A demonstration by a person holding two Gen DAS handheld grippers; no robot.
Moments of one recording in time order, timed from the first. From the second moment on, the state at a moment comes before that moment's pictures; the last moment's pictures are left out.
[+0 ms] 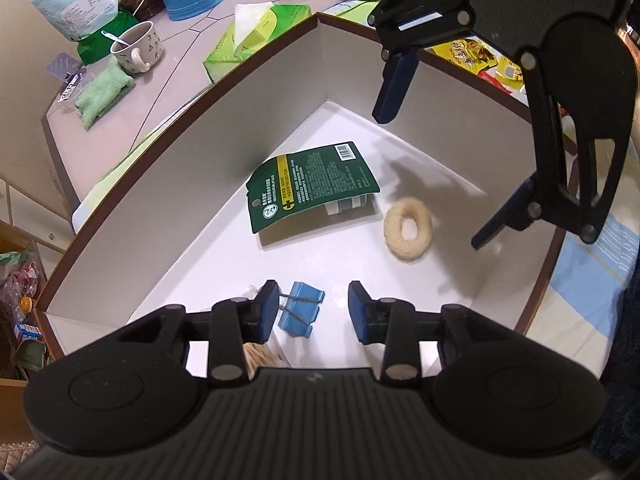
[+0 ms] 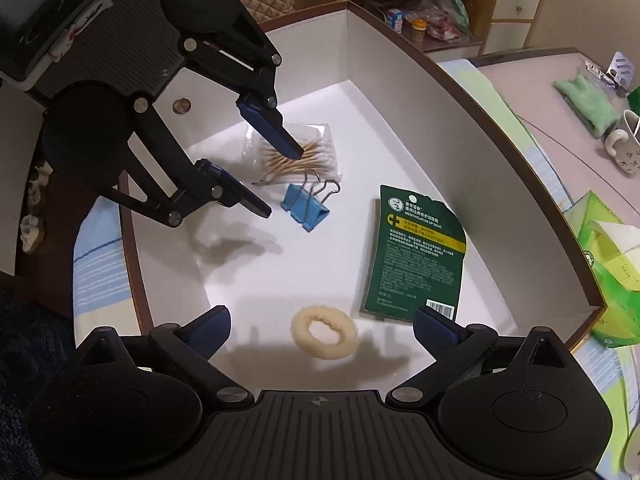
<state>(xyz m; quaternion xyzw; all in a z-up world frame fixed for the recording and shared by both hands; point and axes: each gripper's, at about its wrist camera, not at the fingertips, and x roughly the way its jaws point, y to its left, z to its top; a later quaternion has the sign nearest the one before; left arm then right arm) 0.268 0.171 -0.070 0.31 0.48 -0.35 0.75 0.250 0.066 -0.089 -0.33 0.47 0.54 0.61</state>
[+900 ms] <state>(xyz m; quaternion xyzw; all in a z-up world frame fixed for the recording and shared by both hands) 0.237 0.201 -0.029 0.29 0.46 -0.28 0.79 0.235 0.045 -0.065 -0.32 0.45 0.54 0.64</state>
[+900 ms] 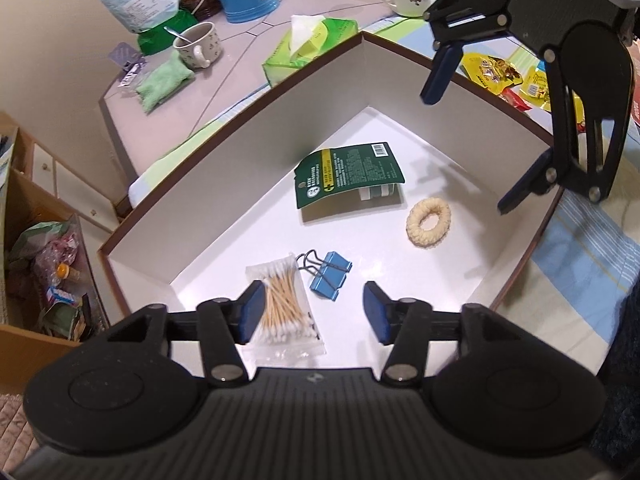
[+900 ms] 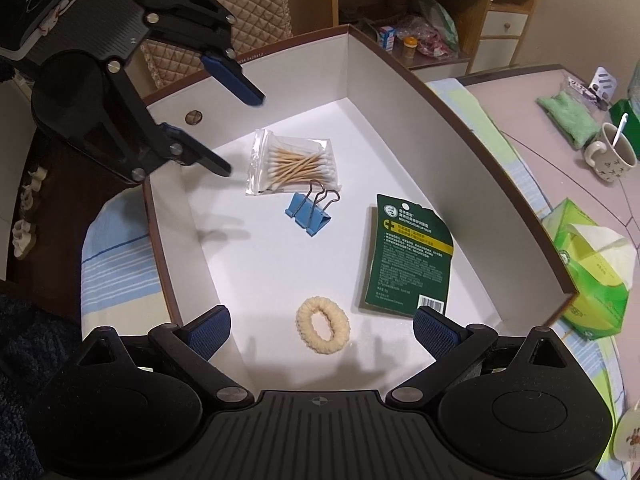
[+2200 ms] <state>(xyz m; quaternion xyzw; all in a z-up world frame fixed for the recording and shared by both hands) 0.136 0.177 0.028 0.33 0.43 -0.17 0.82 0.169 -0.034 -0.006 -0.25 0.37 0.54 0.71</state>
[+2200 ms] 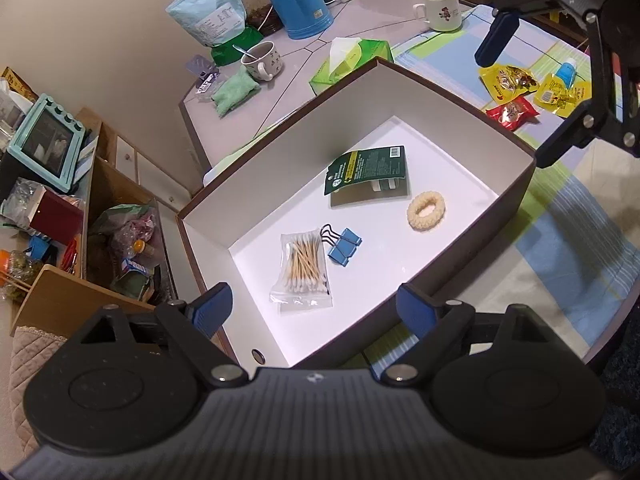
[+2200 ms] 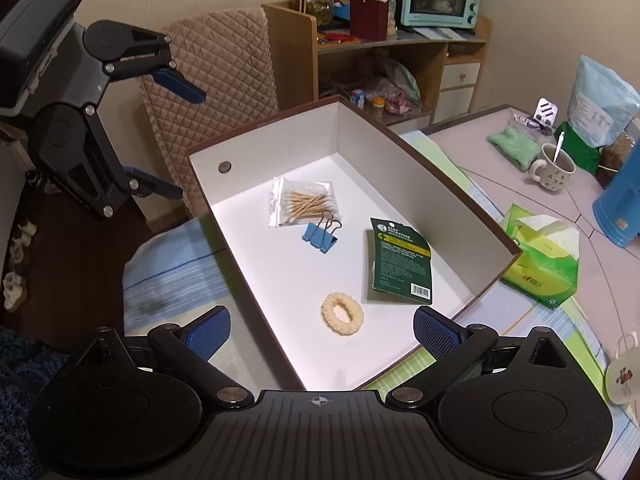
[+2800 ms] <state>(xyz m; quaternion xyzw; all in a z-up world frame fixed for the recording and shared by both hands) 0.105 0.078 0.037 0.27 0.40 -0.22 0.85 0.192 -0.214 0.021 -0.12 0.40 0.42 0.81</state>
